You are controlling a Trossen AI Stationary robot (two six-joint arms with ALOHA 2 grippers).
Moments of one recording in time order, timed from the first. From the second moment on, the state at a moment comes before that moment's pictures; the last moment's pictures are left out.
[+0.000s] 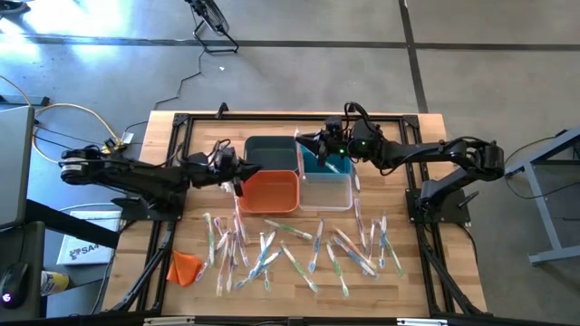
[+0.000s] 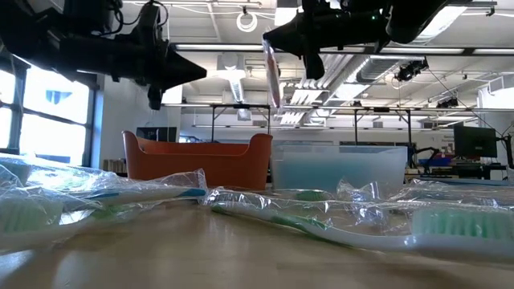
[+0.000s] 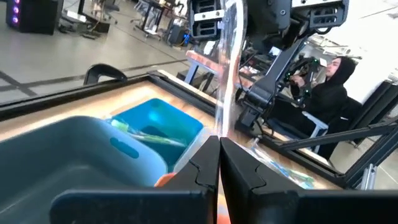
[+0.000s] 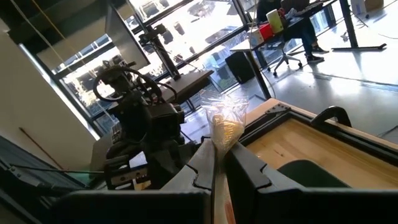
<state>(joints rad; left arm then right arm) 0.15 1.13 0.29 0.87 -0.10 -0.43 -0.29 1.45 0.84 0.64 -0.10 0.51</state>
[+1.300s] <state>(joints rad) 0.26 1.33 0.63 0.69 0.07 -0.29 -0.29 1.45 0.84 0.59 -0.11 0.44</state>
